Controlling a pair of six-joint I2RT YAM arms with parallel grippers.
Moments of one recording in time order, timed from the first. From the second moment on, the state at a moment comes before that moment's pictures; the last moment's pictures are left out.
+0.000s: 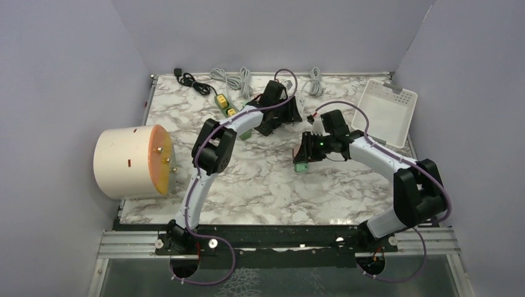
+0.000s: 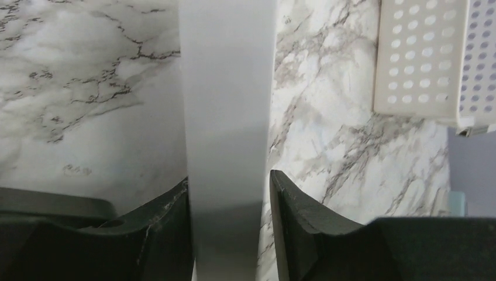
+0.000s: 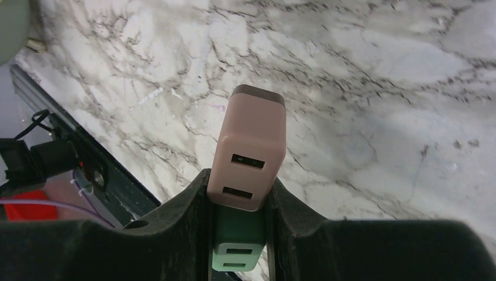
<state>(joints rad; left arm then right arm) -0.56 2.37 1.87 -0.13 0.38 -0.58 0.40 1.50 0.93 -0.39 -0.47 0.34</state>
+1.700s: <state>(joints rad) -0.04 1.69 1.38 -0.34 0.32 -0.32 0.66 2.06 1.83 -0.64 -0.42 -0.11</state>
